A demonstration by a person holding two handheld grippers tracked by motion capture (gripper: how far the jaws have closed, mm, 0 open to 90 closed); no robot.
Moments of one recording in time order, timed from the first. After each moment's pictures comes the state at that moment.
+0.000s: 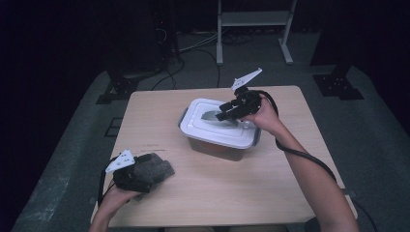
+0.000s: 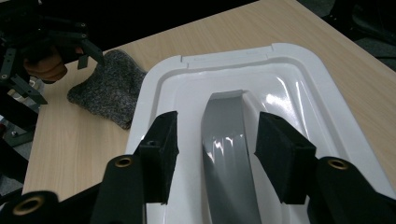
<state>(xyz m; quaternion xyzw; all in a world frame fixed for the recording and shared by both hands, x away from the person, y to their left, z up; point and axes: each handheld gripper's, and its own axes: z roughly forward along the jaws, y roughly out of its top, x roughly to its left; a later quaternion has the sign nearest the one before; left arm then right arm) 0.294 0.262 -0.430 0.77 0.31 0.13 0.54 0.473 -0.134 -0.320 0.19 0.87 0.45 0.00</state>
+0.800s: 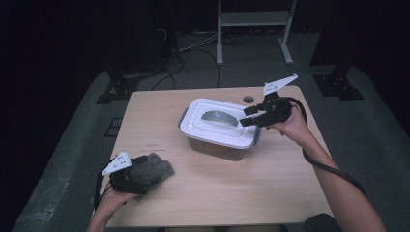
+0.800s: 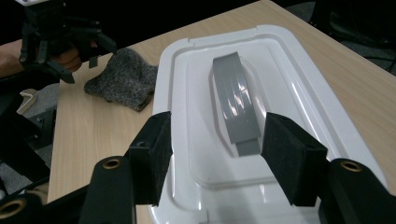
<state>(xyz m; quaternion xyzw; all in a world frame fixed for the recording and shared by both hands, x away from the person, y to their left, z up) 0.288 0.270 -0.430 0.77 0.31 0.14 0.53 0.429 -0.205 -0.311 0.21 0.86 0.47 0.02</state>
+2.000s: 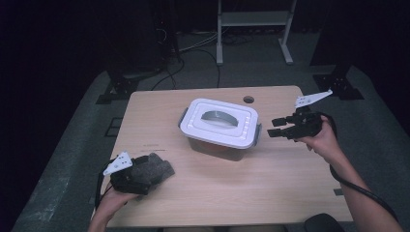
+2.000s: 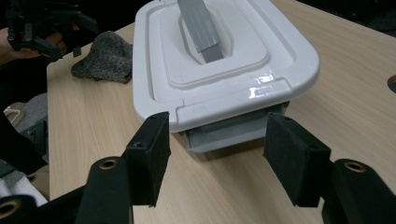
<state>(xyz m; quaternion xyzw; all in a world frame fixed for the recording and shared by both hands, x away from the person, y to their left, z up) 0.288 0.267 -0.431 0.78 0.31 0.14 0.53 0.400 -0.282 -0.340 0.28 0.84 0.47 0.02</state>
